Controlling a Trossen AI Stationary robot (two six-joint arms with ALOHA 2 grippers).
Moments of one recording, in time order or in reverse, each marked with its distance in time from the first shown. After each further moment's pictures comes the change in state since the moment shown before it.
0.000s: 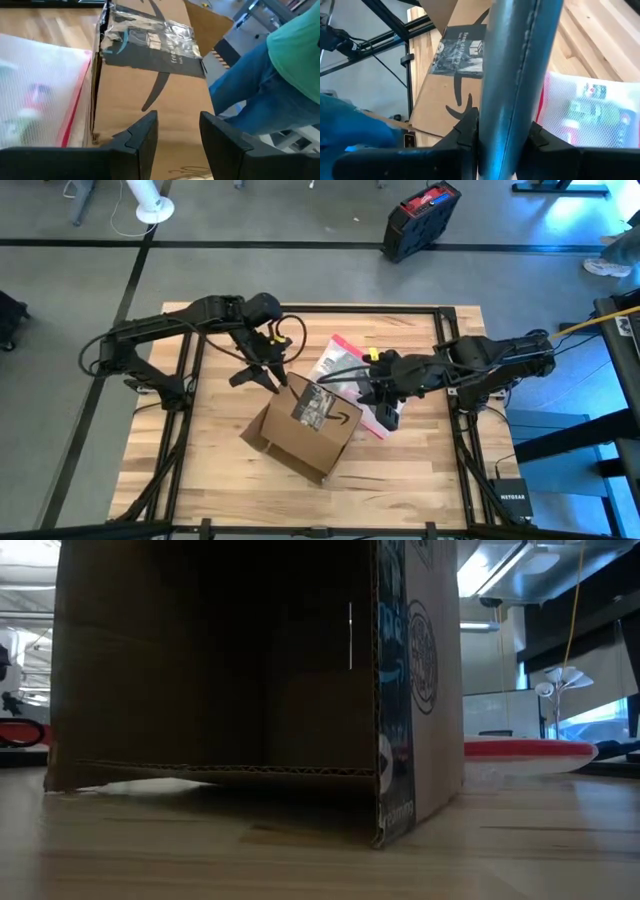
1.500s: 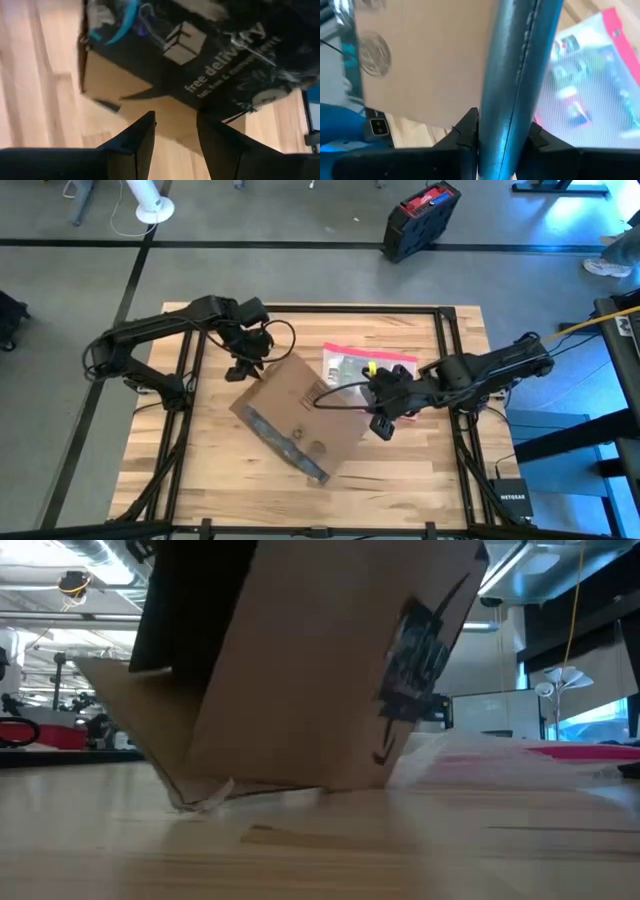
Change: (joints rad) left arm 0.166 -0.060 -0.237 -0.191 -0.408 0.096; right arm 0.068 0.009 -0.159 -0.083 0.067 0.231
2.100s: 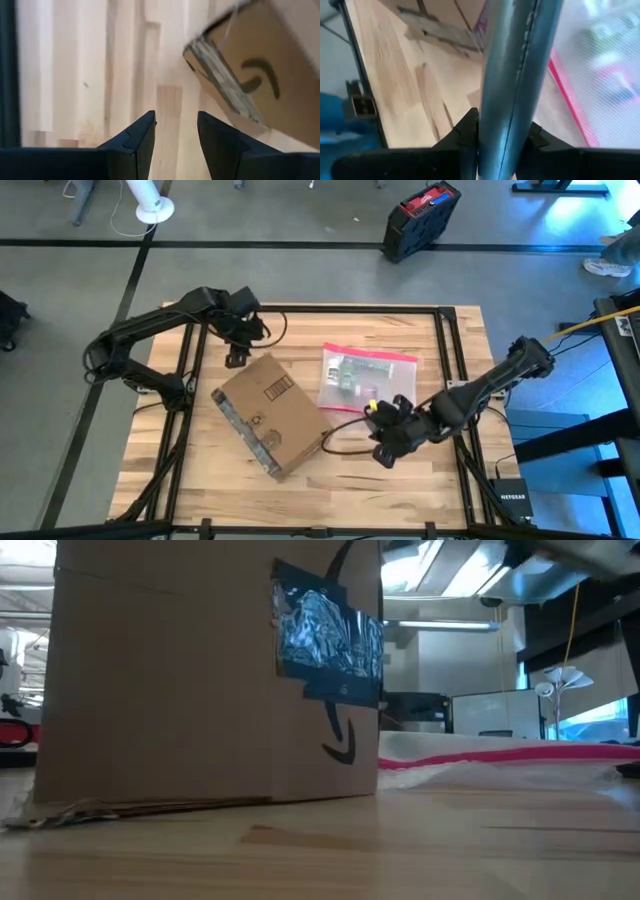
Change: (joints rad) left arm 0.110 -0.020 0.013 -0.030 -0.324 -0.032; right arm 0.165 0.000 -0.298 0.232 0.066 0.152
